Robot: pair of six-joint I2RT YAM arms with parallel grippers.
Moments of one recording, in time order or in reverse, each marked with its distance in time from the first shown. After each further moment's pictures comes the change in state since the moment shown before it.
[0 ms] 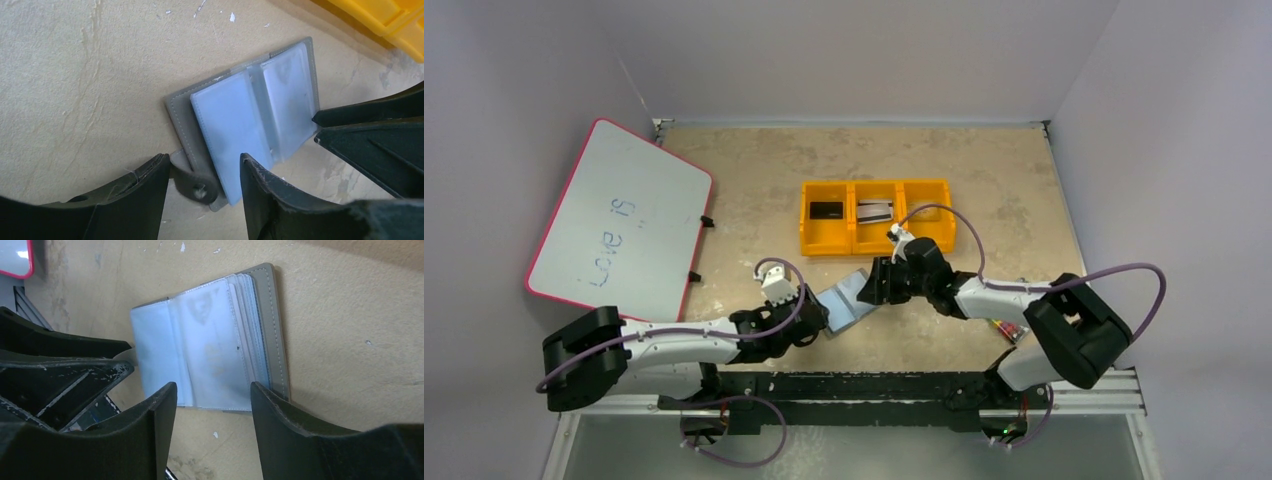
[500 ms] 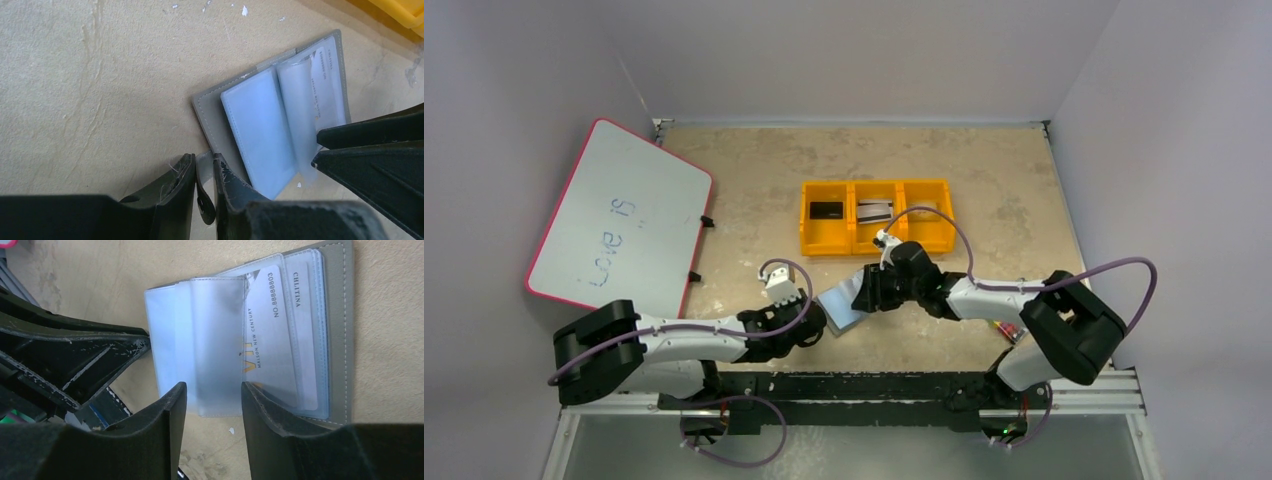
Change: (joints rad) left arm 0.000 0.084 0.000 0.039 -0.001 0.013; right arm 0.091 0.032 0.050 -0.058 0.040 -0.008
